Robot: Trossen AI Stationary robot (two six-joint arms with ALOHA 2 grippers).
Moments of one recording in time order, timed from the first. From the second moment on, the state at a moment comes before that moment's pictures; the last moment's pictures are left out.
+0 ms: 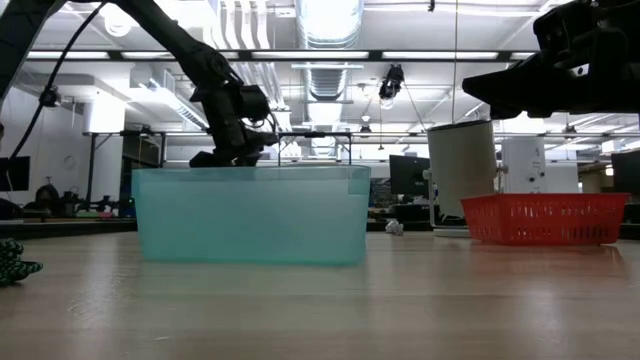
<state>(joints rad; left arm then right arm) 0.80 1.77 1.32 -0.74 0.17 -0.33 0.16 1.10 0.02 1.13 0.18 -0.18</state>
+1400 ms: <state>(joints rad) 0.57 1.65 1.47 -0.75 0.18 -0.15 0.16 1.10 0.01 1.11 0.18 -0.18</state>
